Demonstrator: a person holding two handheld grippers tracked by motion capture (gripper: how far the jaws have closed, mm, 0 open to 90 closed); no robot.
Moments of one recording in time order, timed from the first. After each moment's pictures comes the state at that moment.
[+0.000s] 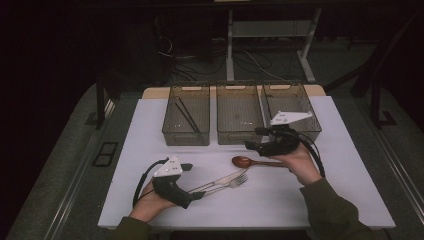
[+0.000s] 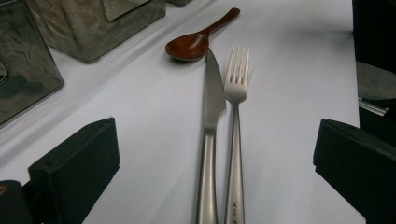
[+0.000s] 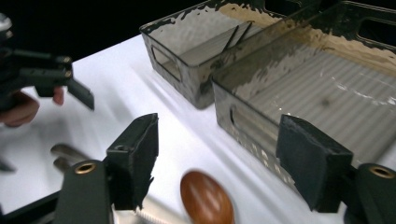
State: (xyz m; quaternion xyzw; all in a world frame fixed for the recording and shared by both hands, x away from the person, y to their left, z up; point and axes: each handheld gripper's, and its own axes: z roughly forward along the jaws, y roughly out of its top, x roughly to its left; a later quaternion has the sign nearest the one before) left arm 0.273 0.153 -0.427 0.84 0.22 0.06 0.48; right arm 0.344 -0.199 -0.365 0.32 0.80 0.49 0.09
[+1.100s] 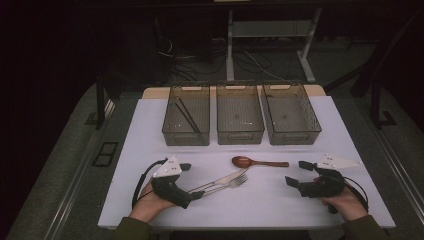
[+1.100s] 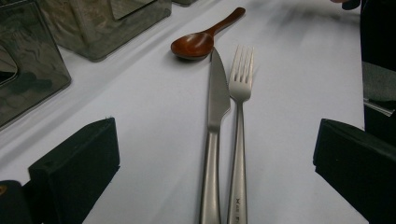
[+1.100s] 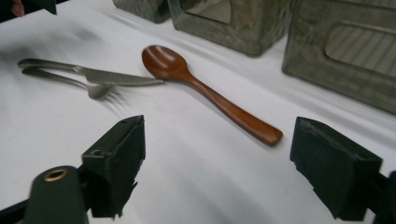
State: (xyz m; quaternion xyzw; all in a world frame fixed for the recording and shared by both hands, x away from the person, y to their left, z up) left arm 0.271 0.155 -0.426 0.85 0.23 0.07 0.48; right arm 0.260 -0.302 -0.436 0.38 0.78 0.47 0.13
